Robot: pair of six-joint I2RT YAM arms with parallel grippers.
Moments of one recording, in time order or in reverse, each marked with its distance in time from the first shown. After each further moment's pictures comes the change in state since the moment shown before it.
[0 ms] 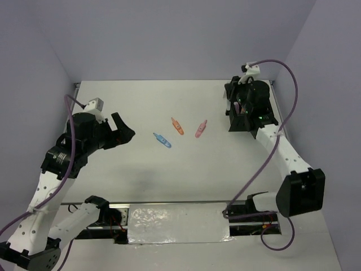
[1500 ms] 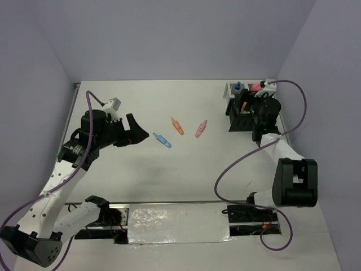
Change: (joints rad) left arm 0.002 0.077 -0.146 0.232 0.274 0.042; right arm -0.267 0.140 -0.322 0.523 -0.088 0.051
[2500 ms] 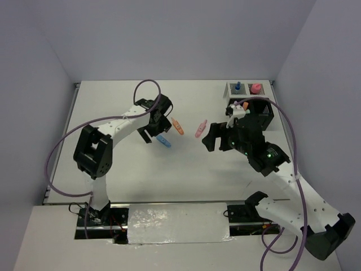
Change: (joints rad) left arm -0.240 0.955 0.517 -0.333 -0.565 -0.673; right arm 0.613 -0.535 0.168 -1.169 0.150 0.236
